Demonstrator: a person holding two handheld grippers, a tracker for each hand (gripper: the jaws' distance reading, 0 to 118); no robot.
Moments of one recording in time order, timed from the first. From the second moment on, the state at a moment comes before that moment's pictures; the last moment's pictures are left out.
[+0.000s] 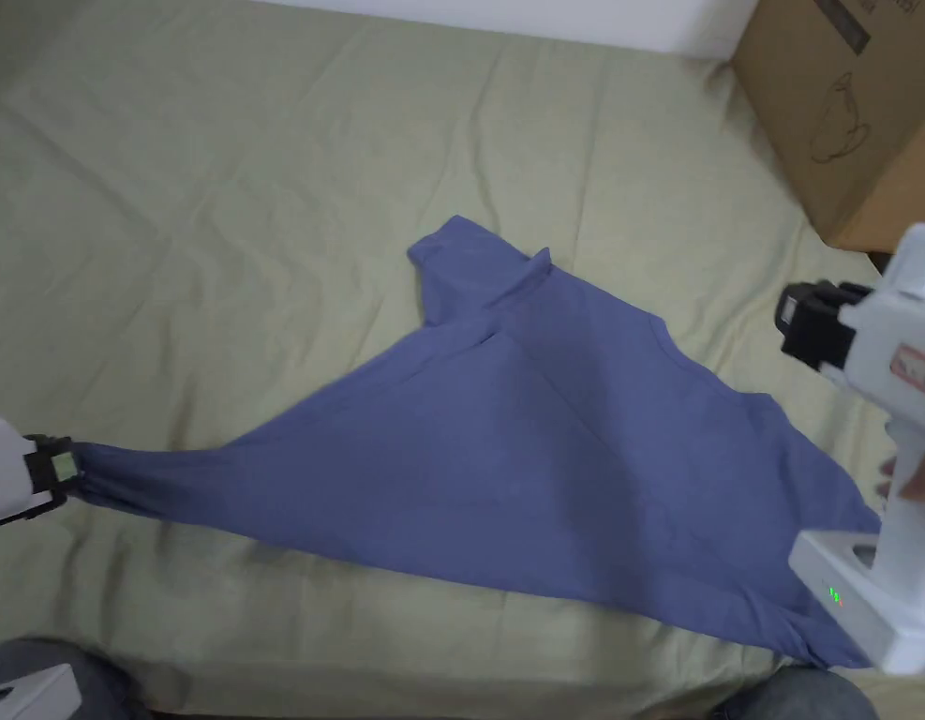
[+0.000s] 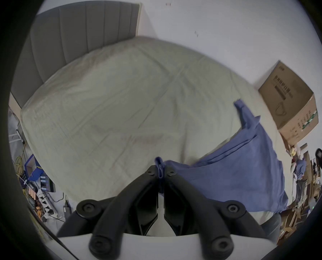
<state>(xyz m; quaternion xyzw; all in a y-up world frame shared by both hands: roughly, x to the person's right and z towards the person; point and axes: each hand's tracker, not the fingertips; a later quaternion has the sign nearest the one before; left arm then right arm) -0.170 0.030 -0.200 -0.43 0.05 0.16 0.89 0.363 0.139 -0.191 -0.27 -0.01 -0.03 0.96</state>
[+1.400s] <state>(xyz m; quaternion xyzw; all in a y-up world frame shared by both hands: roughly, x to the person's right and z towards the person) -0.156 0.021 -0.214 -0.39 0.12 0.23 0.88 0.320 0.083 -0.510 -0.51 0.11 0.00 0.85</state>
